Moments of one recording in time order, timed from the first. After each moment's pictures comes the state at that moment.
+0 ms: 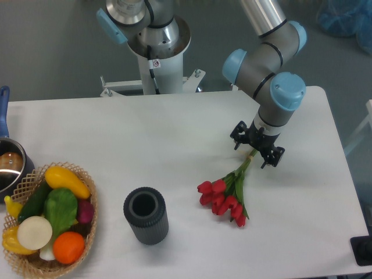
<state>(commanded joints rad) 2.76 -2.00 -1.82 -0.92 1.43 1.45</state>
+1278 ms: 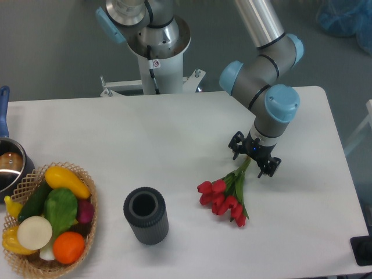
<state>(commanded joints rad) 2.74 -2.05 -1.81 -0.87 1.43 1.44</state>
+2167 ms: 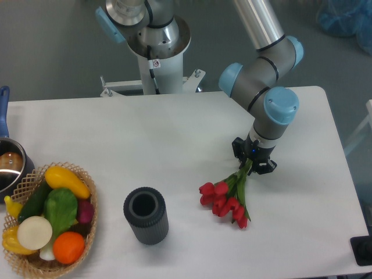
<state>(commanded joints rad) 2.74 -2.05 -1.80 -0.87 1.43 1.43</state>
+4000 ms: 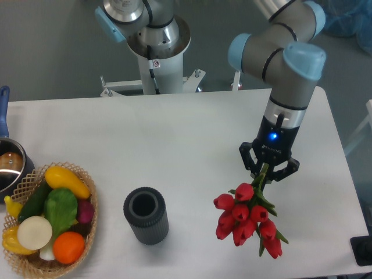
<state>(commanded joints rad) 2.73 -1.89 -1.58 -0.86 0.95 1.09</state>
